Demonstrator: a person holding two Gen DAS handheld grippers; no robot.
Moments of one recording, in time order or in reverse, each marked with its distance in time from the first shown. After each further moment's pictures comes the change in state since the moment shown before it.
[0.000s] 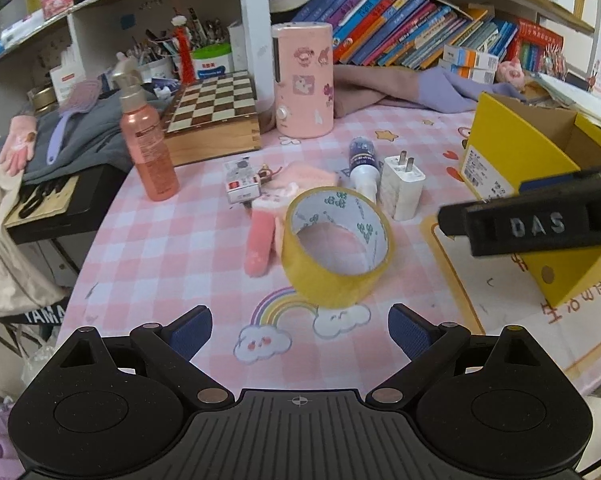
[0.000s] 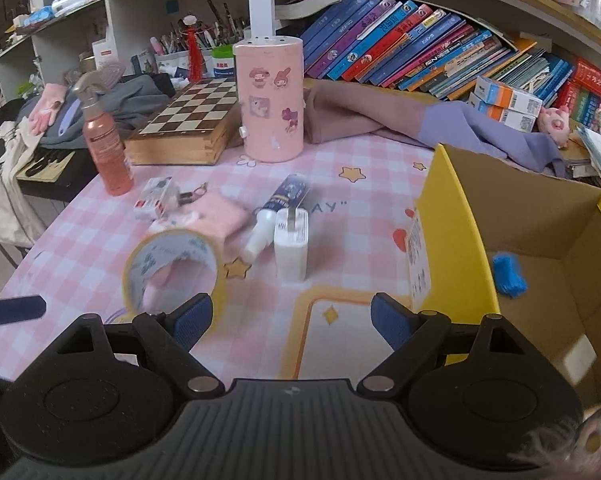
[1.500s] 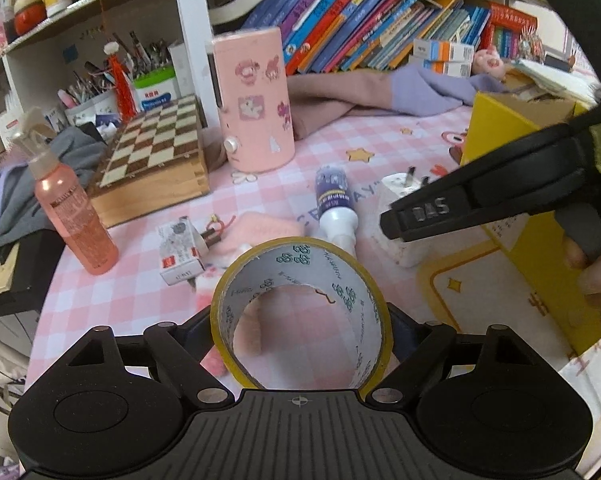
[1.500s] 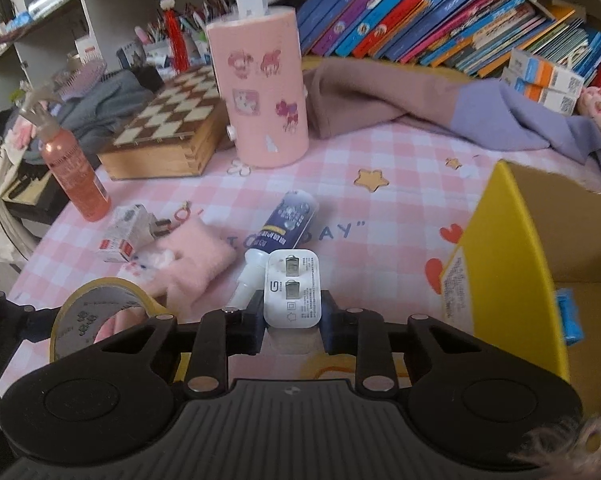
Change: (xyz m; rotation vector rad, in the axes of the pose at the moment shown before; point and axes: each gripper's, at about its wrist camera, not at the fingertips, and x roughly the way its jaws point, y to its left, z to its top) left arm 0.048 -0.015 0.043 0.103 -0.049 -0.059; right arm 0.067 -0.019 0.045 0.048 0.064 0.071
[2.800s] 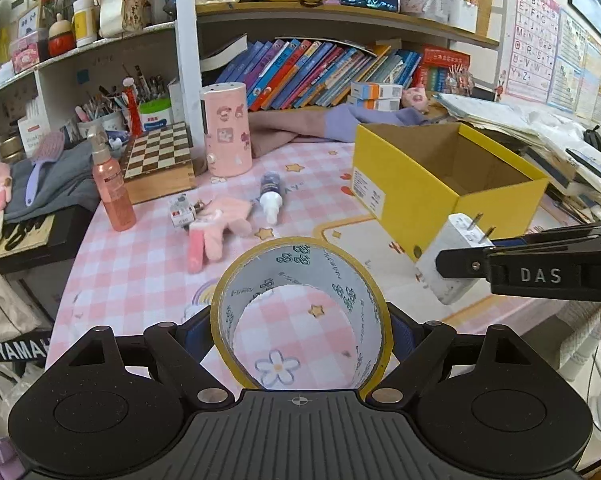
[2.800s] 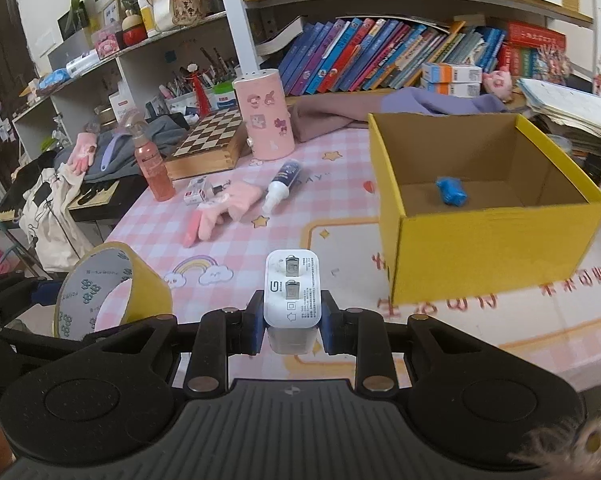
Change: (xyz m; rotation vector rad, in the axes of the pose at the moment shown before) left arm -0.173 -0.036 -0.081 -0.009 -0.089 -0.097; right arm -0.212 0.015 -0.161 0.124 -0.158 -0.002
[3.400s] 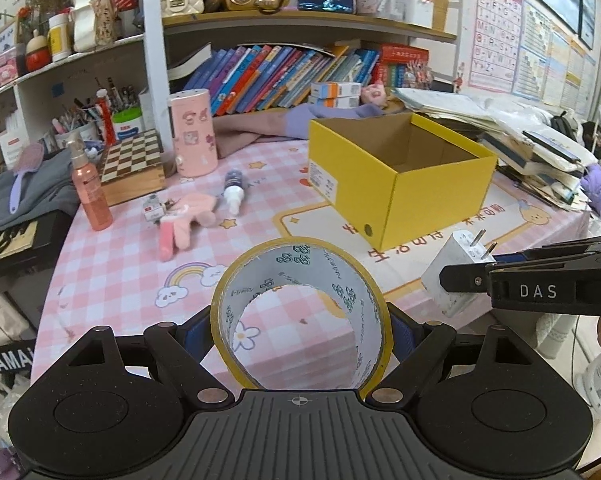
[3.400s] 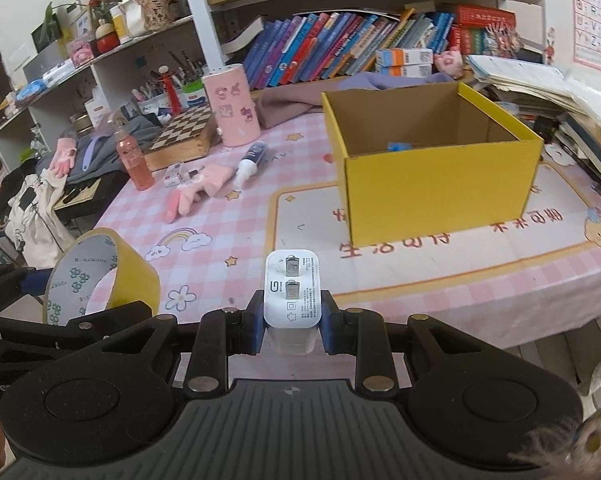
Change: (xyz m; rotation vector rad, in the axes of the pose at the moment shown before) left arm -0.029 -0.028 -0.022 0.065 -0.016 -0.074; right arm -0.048 -0.007 -0.049 0.082 -0.001 -0.082
